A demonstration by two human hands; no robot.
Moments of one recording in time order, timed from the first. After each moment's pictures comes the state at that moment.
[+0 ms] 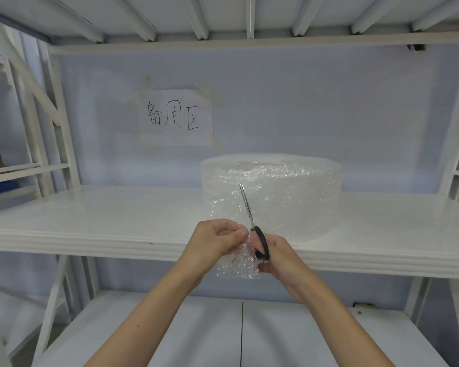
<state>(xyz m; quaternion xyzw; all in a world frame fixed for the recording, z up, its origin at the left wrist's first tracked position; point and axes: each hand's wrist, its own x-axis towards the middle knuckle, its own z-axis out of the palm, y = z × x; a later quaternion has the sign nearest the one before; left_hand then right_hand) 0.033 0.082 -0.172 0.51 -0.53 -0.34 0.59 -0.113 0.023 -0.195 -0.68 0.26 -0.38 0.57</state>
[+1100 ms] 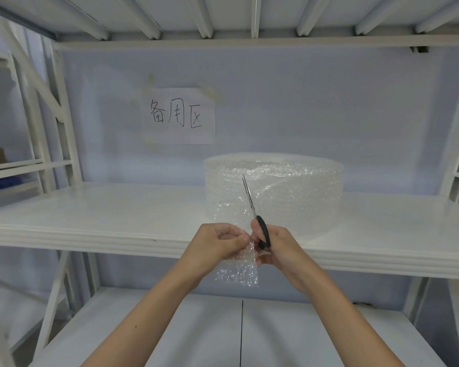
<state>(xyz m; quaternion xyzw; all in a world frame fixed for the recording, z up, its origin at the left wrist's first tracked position) 0.039 0.091 -0.176 0.50 -0.54 -0.37 0.57 -0.110 0.026 -0.180 -0.67 0.27 -0.39 0.57</state>
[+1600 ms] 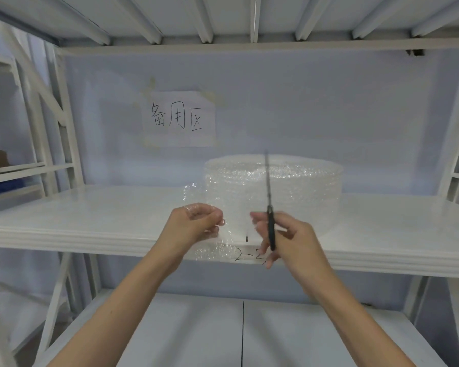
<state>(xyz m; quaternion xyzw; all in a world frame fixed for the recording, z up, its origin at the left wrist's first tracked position) 0.073 0.101 -0.151 0.48 -0.49 -0.33 0.65 -0.126 0.078 -0.152 -0.68 0.24 -0.50 0.48</state>
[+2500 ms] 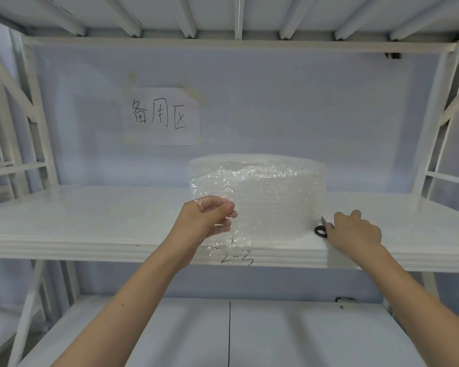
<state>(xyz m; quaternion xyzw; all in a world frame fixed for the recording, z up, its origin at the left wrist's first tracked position) 0.042 0.073 -0.142 0.43 -0.52 -0.38 0.64 -0.232 -0.047 -0.161 -0.66 0.72 -0.17 -0.08</state>
